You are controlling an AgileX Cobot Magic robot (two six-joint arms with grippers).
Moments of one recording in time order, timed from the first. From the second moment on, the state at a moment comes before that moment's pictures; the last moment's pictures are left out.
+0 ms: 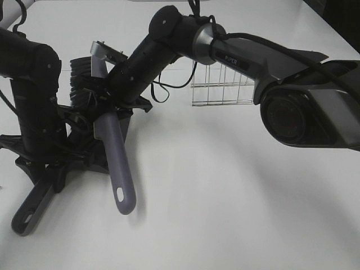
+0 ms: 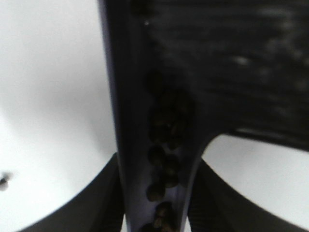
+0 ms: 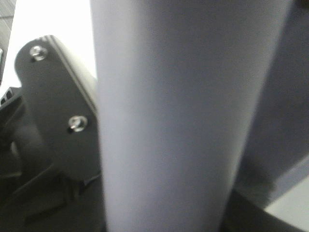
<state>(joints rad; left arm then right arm) -0.34 2.13 -1.29 0.00 1.07 -0.16 0.55 2.71 -2.45 0.71 1.18 -0.15</state>
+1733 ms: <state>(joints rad) -0.40 2.07 -1.10 0.00 0.99 -0.13 0.67 2.29 -1.76 0.13 1.09 0.16</state>
